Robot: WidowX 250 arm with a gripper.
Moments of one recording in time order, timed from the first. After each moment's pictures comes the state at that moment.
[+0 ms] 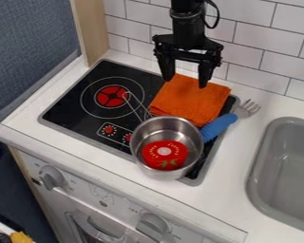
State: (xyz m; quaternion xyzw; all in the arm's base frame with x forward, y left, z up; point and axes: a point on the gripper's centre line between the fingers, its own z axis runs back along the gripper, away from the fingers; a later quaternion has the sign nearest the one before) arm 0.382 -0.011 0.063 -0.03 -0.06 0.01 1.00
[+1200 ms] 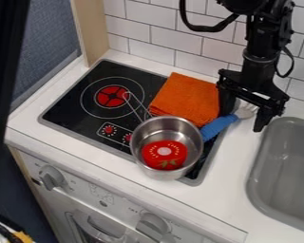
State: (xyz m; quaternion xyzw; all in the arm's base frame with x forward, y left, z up) arm 0.382 -0.111 0.020 -0.01 -0.01 -0.13 0.99
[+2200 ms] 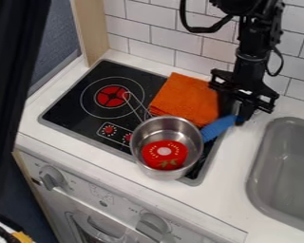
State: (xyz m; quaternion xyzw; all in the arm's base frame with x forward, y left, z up) arm 0.387 -0.098 0.012 -0.01 0.02 -0.12 0.99
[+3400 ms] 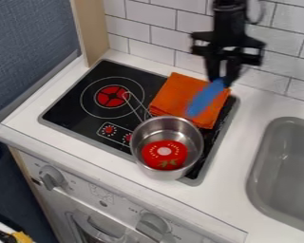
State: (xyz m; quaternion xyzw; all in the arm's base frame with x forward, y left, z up) arm 0.378 -0.053 0.078 -0.06 -0.02 -0.03 1.00
